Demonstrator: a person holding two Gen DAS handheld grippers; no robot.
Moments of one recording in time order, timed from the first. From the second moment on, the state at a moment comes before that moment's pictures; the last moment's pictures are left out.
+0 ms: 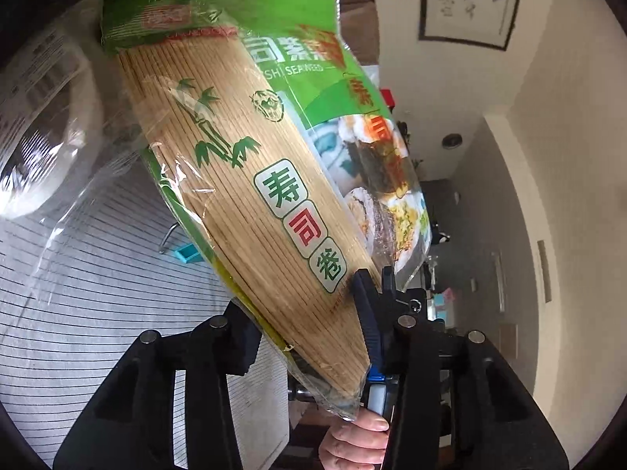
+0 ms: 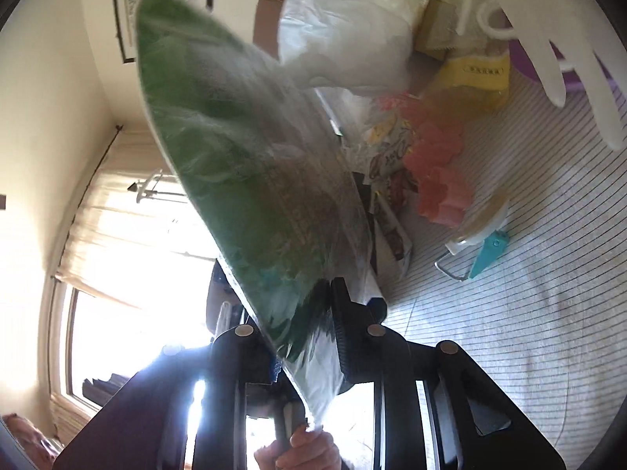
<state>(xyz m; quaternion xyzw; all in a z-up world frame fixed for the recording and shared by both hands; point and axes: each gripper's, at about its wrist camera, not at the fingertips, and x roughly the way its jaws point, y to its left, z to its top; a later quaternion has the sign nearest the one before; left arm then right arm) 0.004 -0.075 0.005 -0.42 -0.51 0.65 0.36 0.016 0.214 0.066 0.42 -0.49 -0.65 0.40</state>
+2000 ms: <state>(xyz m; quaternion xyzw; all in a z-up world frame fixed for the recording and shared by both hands) 0.017 -0.375 0.176 -0.50 -0.15 0.84 0.11 0.032 -0.154 0.151 0.50 -0.17 -0.74 0.42</state>
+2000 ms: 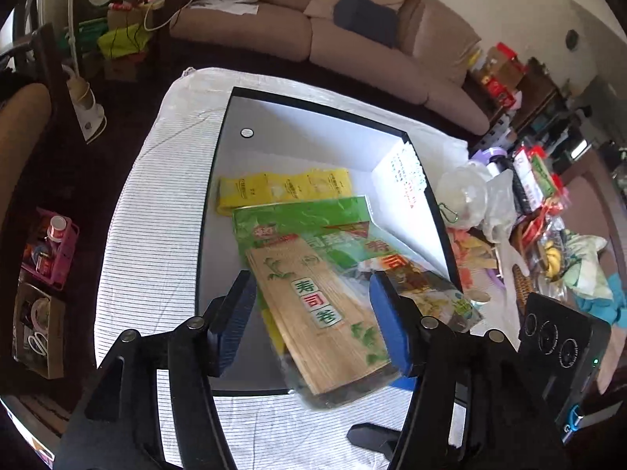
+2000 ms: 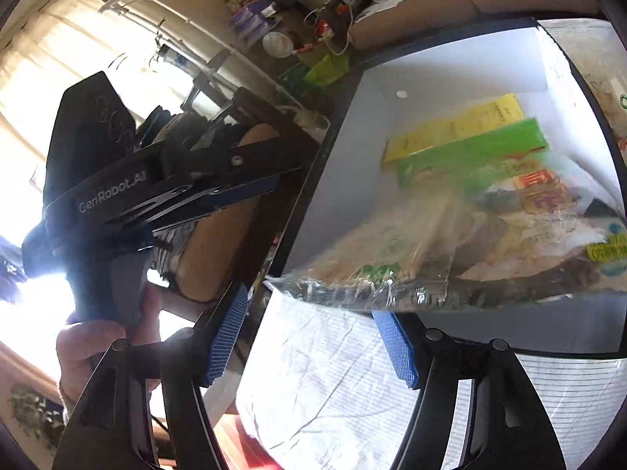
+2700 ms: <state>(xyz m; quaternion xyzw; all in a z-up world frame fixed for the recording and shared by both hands) 0.067 -0.363 0.185 -0.54 -0.12 0.83 0.09 0.037 -0.091 0.186 0.52 -0.10 -0.75 0.40</state>
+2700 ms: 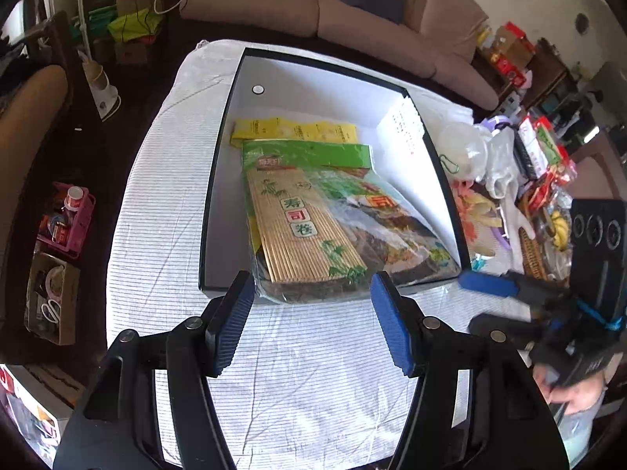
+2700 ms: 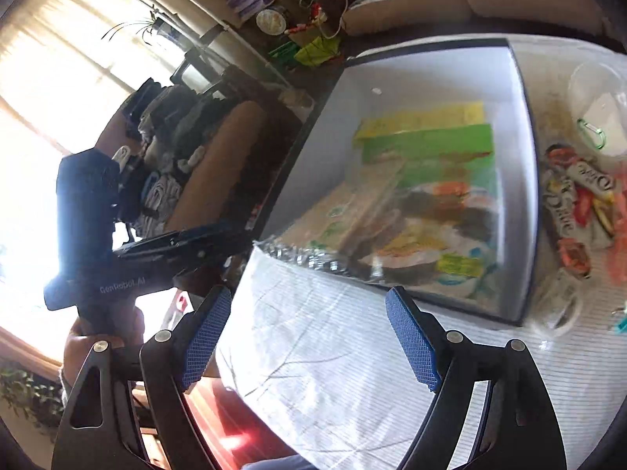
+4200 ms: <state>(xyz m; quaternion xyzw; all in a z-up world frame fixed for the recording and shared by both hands) 0.042 -0.300 0.155 -0.56 -0.01 0.83 0.04 0.004 -0.043 0.166 0.51 -0.02 -0.79 0.35</state>
